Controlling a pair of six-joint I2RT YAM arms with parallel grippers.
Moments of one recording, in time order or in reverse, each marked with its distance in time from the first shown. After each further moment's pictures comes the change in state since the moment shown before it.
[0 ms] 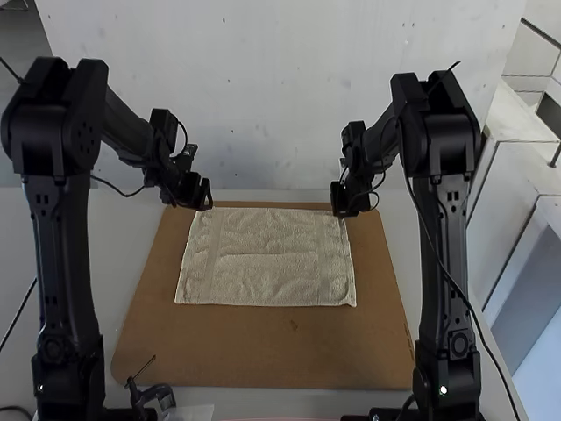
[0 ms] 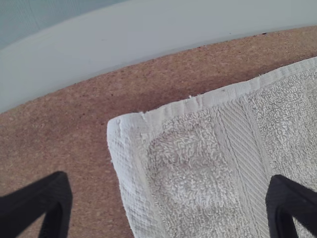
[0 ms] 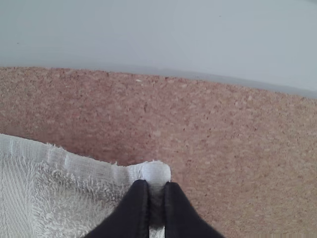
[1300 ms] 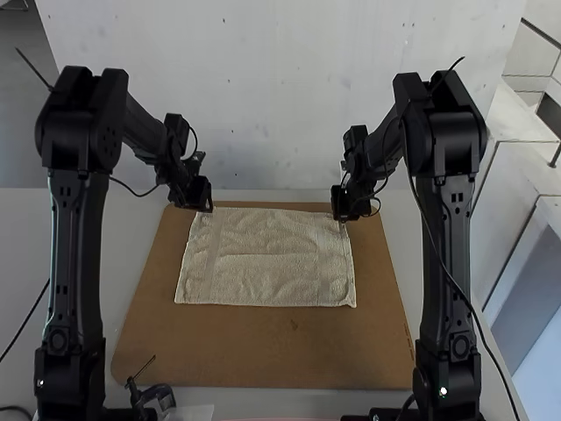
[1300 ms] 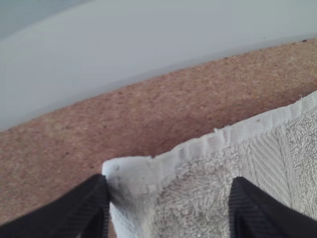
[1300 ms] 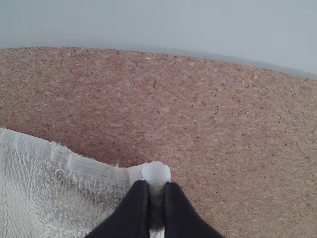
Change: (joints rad) left arm -0.027 0.184 0.197 -0.104 -0.023 -0.010; right arm 0.000 -0.040 -0.084 0.079 -0.021 -0.001
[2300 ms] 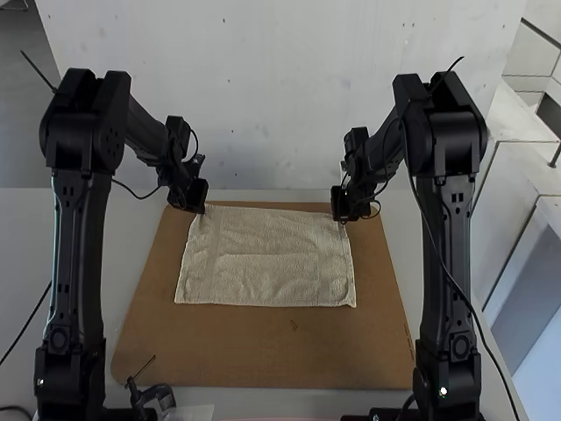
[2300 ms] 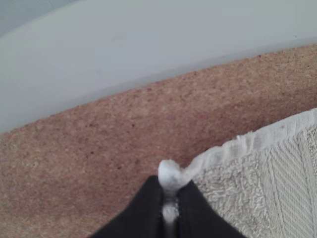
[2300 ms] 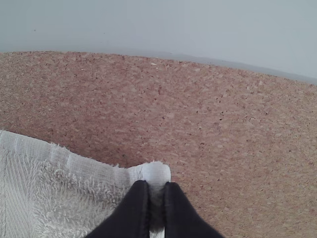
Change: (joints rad) left arm 0.008 0.019 0.017 -0.010 -0.059 0.002; right arm -0.001 0.000 -0.022 0.048 -0.016 0.000
